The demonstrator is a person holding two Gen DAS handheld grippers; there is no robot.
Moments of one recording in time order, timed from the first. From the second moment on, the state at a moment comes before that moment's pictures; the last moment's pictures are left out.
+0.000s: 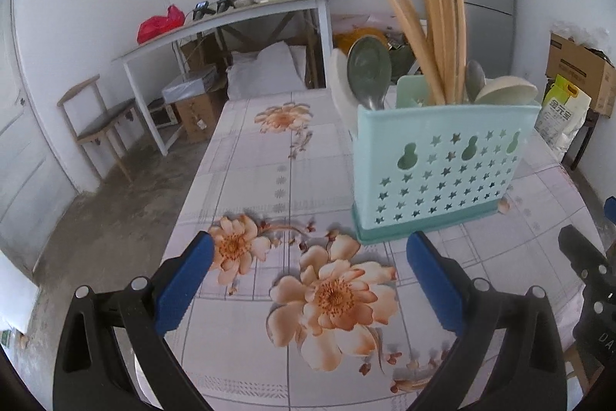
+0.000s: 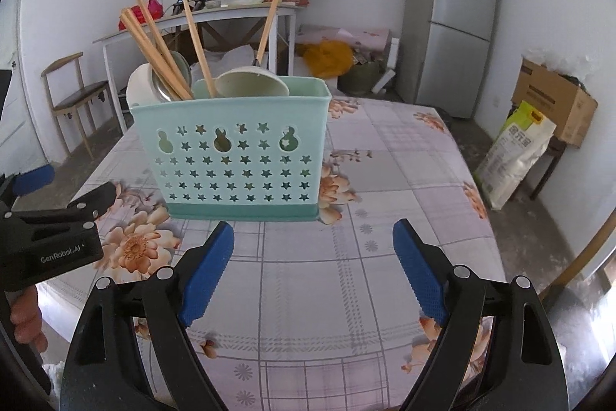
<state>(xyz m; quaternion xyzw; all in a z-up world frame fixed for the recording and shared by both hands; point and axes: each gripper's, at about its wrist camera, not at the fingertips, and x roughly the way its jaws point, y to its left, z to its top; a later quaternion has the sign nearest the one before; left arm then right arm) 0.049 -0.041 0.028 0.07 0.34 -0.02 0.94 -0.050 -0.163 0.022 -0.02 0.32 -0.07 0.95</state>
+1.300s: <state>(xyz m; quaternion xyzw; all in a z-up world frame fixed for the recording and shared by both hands) 0.041 -0.024 0.031 0.08 0.35 0.04 0.93 -0.046 -0.178 0.021 -0.01 0.32 -0.09 0.94</state>
